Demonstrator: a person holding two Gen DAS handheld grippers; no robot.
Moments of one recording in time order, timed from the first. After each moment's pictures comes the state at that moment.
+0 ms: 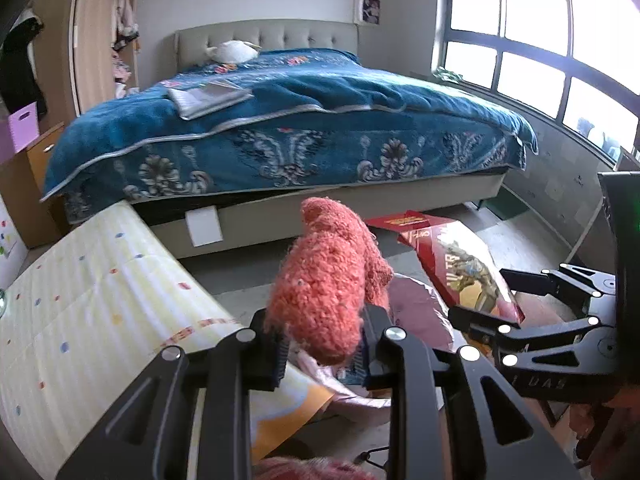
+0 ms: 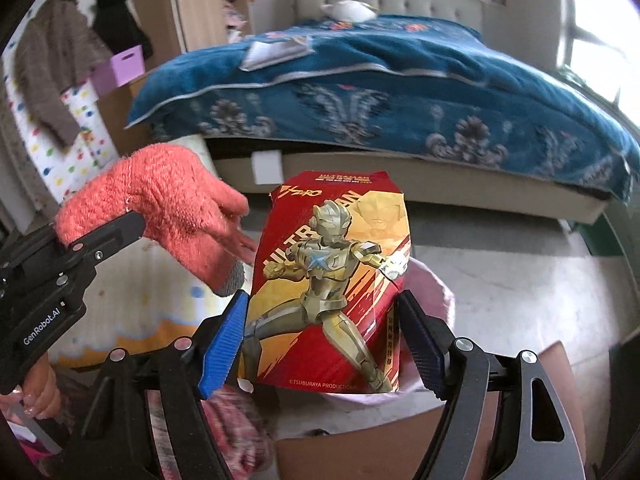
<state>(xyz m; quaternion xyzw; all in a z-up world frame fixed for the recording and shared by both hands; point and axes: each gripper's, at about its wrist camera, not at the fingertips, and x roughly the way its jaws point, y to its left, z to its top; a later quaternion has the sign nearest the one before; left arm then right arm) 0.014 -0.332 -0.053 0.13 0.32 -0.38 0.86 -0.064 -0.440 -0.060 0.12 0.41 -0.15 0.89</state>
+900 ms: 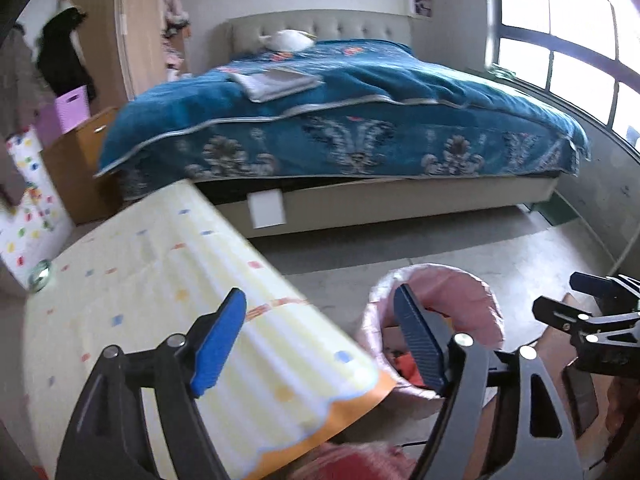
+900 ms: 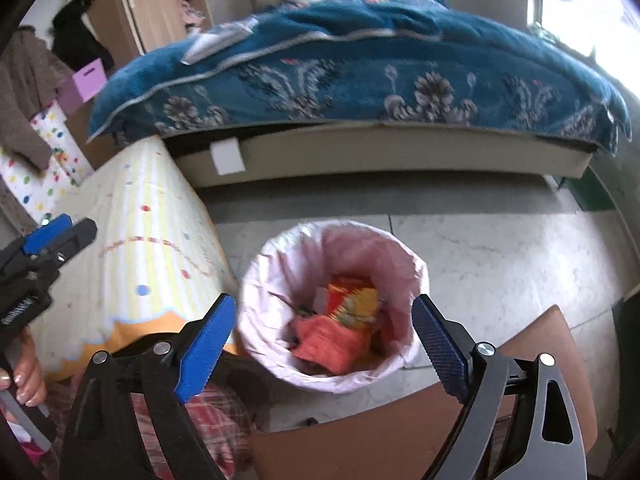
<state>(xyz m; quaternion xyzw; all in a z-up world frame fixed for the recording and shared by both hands) 0.027 -0.279 -0.045 0.13 0.34 -0.27 0.89 -0.101 -0.469 -0.074 0.15 0.41 -0.17 0.89</state>
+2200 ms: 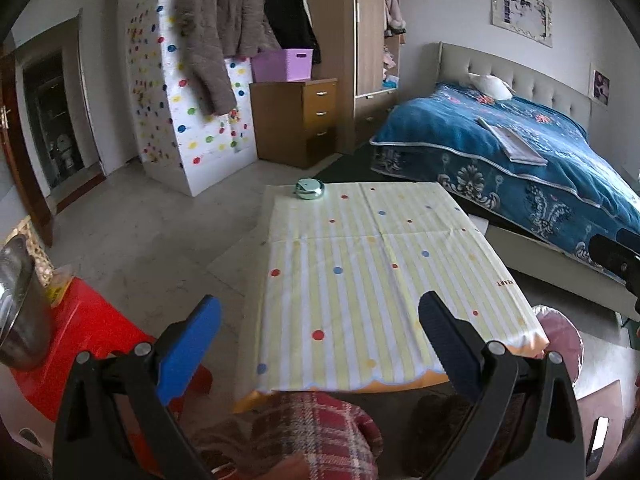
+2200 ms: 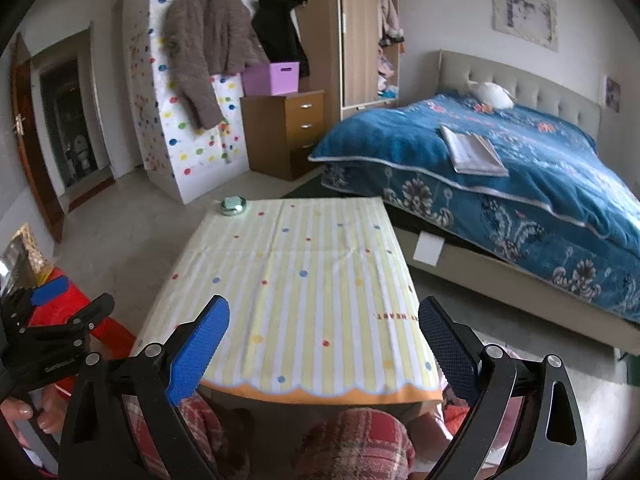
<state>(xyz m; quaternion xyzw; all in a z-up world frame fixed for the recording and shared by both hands) -0.054 0.024 0.048 0.01 0.33 0.03 0.94 -0.052 -0.193 0.077 -0.01 0.32 0.06 0.94</state>
